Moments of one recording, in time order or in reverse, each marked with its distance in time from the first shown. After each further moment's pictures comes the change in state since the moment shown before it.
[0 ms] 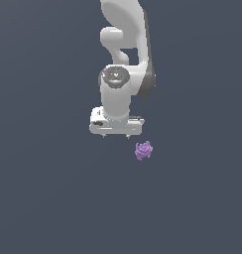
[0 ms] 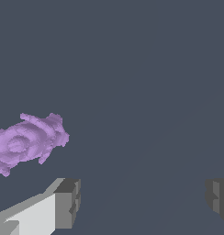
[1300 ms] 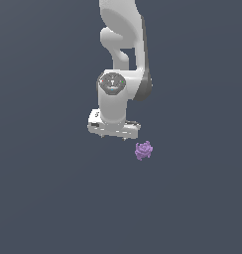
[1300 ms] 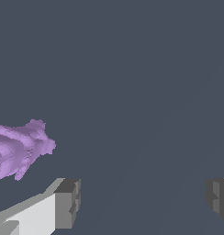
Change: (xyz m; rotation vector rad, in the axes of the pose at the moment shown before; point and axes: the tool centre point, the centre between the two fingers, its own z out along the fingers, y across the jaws) arm -0.004 0.012 0.018 -0.012 -0.019 0.117
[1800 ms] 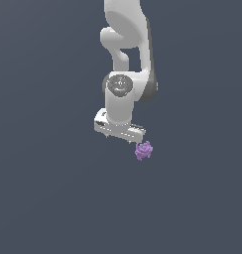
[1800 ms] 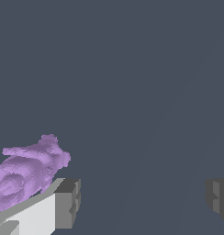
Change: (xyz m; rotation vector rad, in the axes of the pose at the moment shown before) arm 0.002 -0.022 0.003 0.009 0.009 0.167
